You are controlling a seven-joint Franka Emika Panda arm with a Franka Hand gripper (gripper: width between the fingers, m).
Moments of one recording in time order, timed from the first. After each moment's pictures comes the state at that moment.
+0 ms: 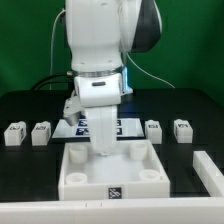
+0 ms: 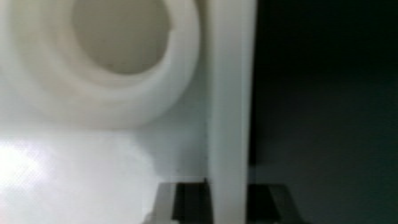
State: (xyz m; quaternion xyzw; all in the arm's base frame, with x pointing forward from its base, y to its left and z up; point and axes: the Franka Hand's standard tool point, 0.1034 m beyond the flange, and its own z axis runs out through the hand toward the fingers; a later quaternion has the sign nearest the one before) arm 0.464 0.002 0.009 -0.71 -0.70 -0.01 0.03
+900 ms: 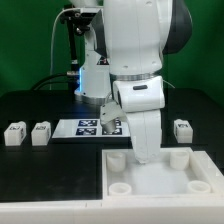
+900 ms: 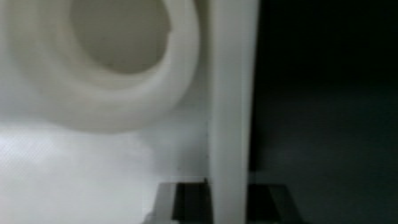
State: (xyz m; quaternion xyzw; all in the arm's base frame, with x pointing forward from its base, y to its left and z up) arm 0.490 0.055 0.007 -0.71 -0.70 -0.03 0.04
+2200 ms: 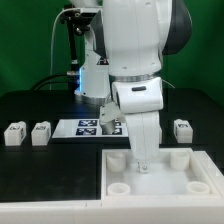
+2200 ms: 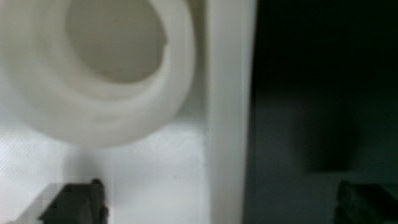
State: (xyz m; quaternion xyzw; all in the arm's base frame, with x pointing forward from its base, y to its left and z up) arm 0.489 0.053 0.006 -0.71 -0.70 -0.03 0.04
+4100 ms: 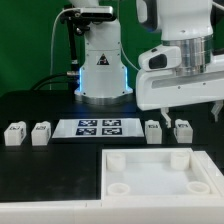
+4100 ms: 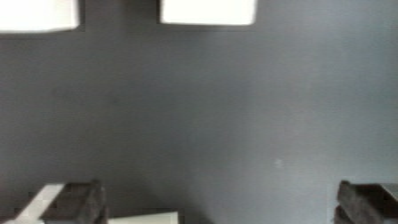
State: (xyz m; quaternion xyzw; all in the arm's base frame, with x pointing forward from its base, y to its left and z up) arm 0.442 0.159 0.055 -1.00 0.02 0.00 0.06
